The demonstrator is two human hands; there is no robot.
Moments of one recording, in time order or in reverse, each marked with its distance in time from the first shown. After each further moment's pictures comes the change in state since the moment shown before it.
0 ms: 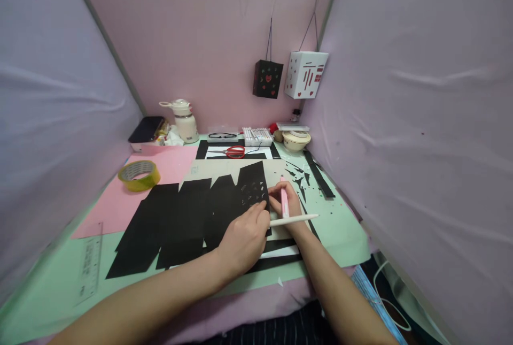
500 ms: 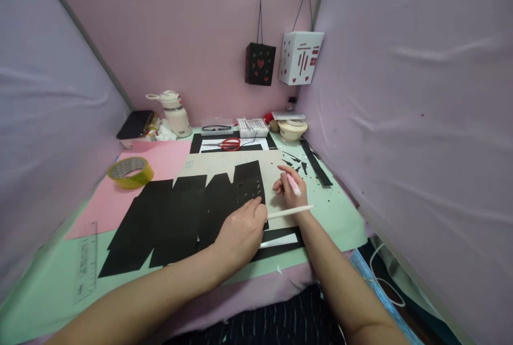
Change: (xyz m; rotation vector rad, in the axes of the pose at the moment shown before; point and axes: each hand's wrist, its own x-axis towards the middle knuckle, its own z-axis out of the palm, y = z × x) left_hand 0.001 0.006 -0.006 0.027 -0.117 -0.026; right_hand 0.008 -0.012 -0.015 -0.050 0.172 0.088
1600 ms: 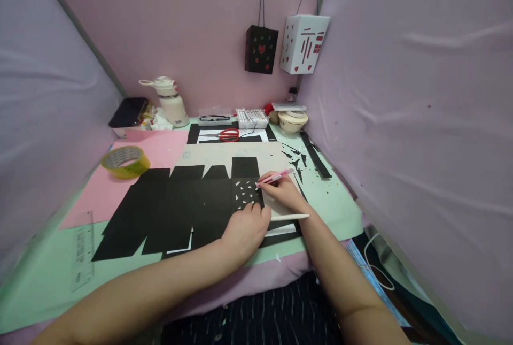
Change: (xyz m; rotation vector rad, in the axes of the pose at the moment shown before) left_hand -0.002 0.013 0.009 0.040 -0.399 -0.058; right_hand -0.006 -0.009 0.001 -0.305 -0.459 0.015
